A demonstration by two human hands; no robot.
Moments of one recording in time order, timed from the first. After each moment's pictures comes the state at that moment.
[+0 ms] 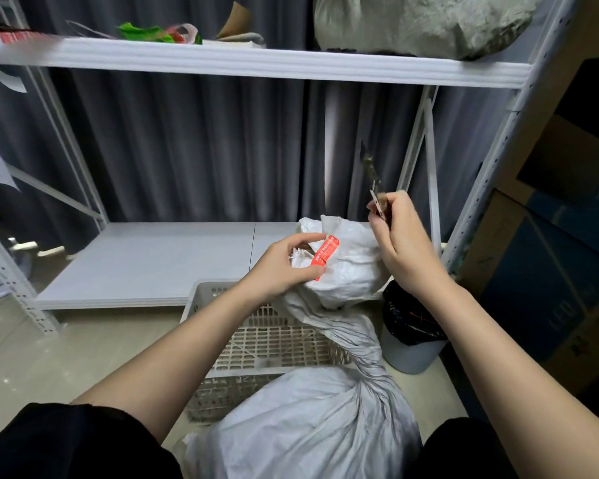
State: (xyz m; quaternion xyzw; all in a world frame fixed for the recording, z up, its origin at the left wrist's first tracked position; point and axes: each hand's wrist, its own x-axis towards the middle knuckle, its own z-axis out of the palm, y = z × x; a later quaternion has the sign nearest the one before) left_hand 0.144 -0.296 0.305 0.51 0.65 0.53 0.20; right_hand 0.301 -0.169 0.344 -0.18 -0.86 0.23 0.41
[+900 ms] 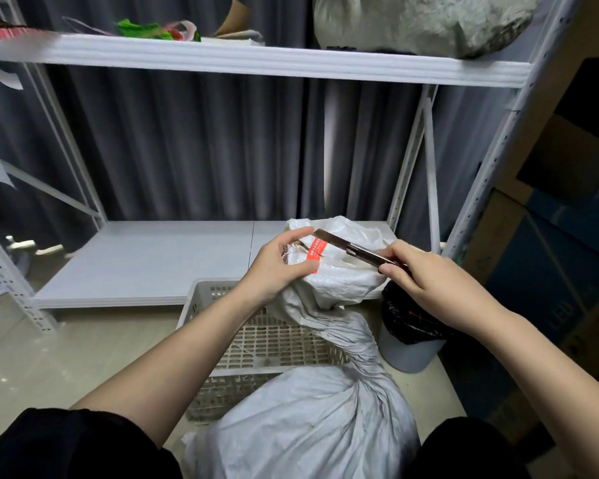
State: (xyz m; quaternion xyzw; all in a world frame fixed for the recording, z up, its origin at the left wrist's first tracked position) left_hand 0.144 -0.296 0.298 0.44 0.63 0.60 0.23; right_hand 0.356 -0.177 0.344 -0.22 -0.96 0.11 0.15
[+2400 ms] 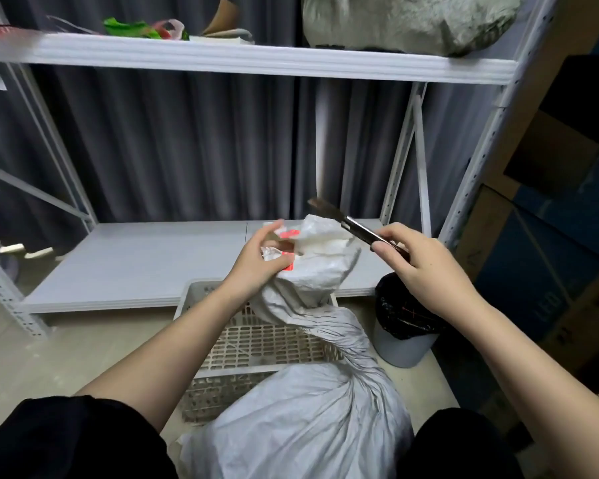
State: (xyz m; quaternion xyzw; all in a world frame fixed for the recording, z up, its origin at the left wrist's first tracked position) left_hand 0.124 -0.294 0.283 0.39 0.65 0.61 0.22; right_hand 0.351 -0.185 0.347 -0.25 -0.91 0.16 0.28
